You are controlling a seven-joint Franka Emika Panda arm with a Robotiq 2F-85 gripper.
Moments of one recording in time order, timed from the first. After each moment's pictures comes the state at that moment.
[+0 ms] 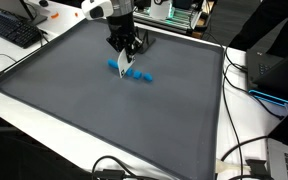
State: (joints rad) arm 0.07 0.36 0.07 -2.03 0.06 2.38 0.02
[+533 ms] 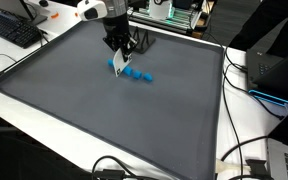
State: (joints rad) arm 0.06 0.36 0.06 -2.04 0.06 2.38 0.01
